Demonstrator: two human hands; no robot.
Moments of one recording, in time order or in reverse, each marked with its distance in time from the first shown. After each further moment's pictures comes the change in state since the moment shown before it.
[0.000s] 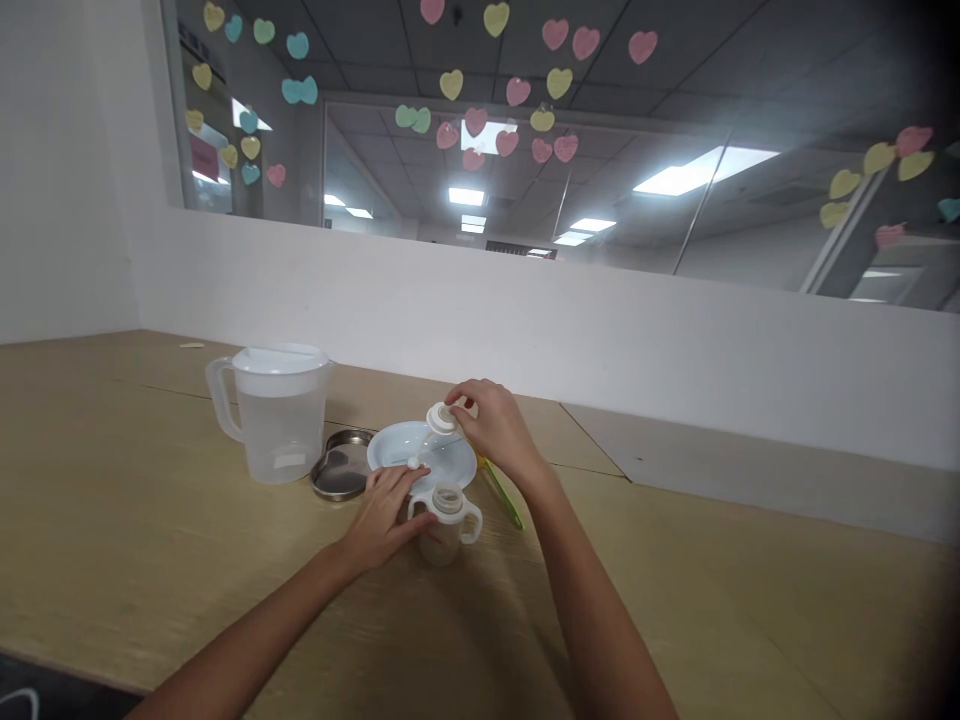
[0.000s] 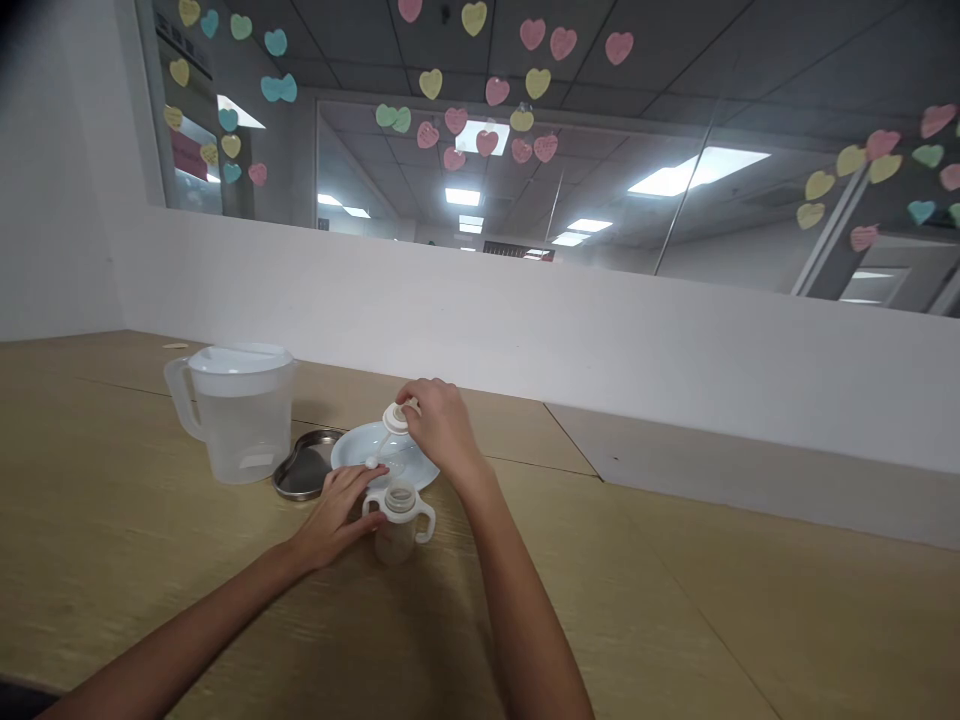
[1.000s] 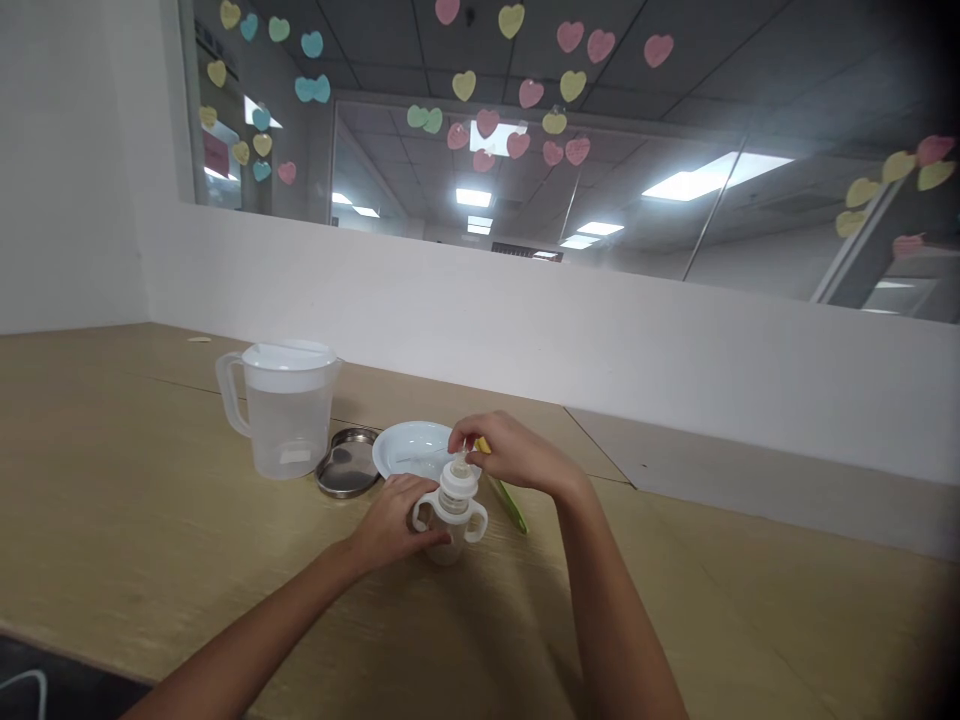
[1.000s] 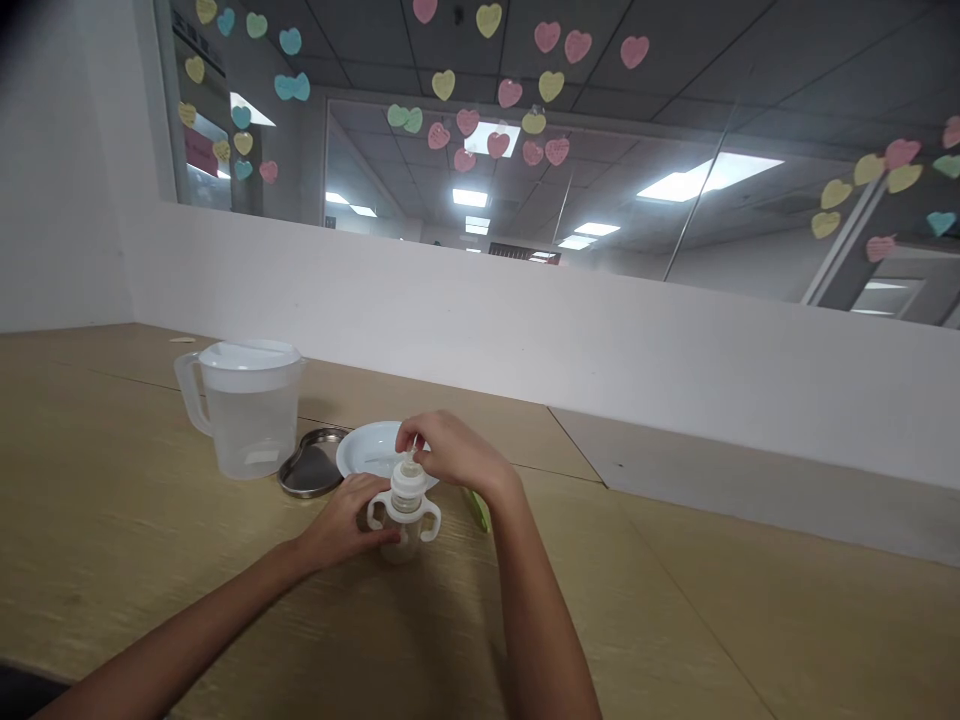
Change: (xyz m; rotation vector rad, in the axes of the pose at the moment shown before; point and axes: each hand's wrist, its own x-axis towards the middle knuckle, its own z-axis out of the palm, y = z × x) left_hand 0.006 0.012 -0.001 -0.127 -0.023 0.002; right_hand -0.010 -0.011 -0.029 0.120 -0.554 -0.047
